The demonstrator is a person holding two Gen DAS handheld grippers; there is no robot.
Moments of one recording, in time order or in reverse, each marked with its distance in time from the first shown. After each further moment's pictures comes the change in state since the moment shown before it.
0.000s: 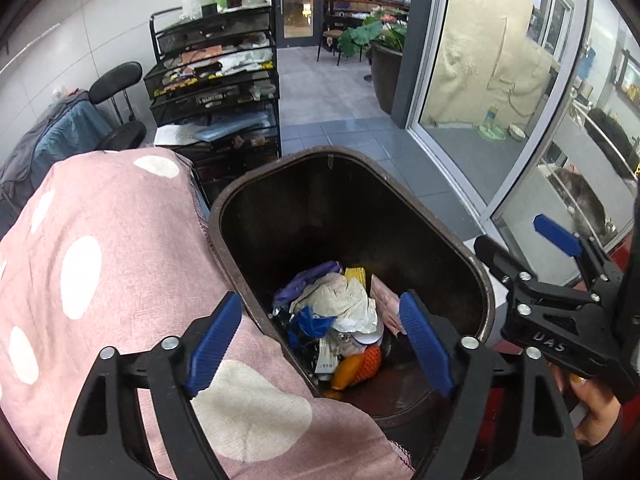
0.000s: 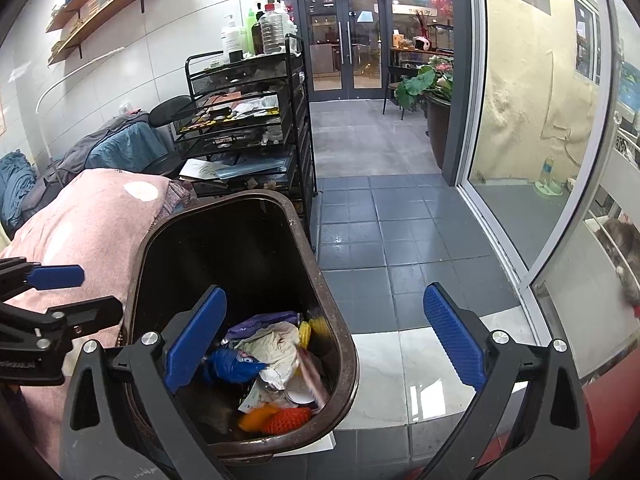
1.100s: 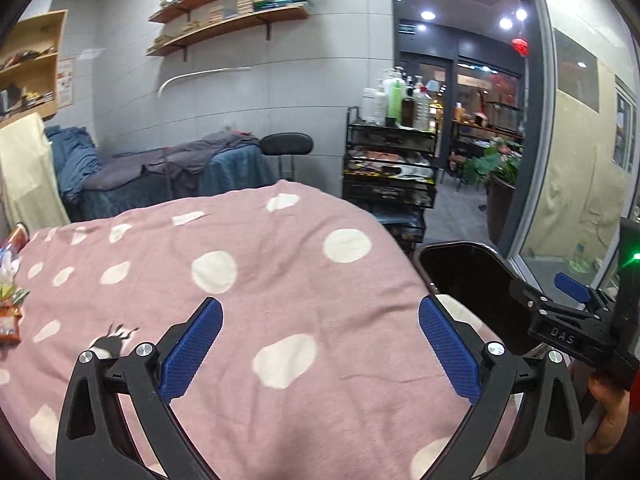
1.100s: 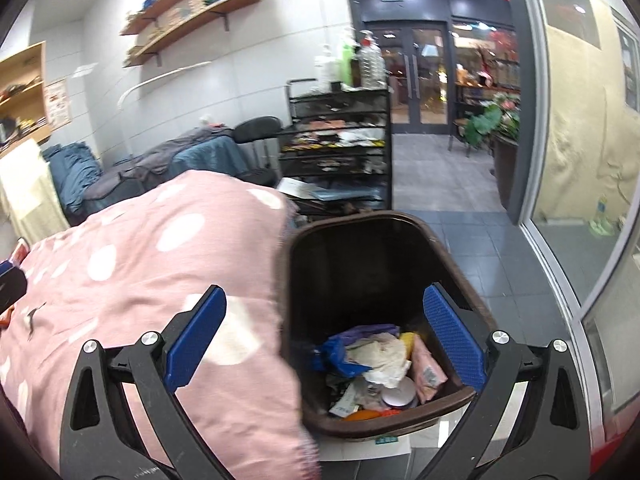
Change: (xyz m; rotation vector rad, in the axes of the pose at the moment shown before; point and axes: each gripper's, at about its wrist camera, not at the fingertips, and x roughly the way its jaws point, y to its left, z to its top) left arm -0.169 0.088 -0.143 -0.310 -0.435 0.393; right arm -0.071 0.113 -0.040 -0.125 -0.154 0.249
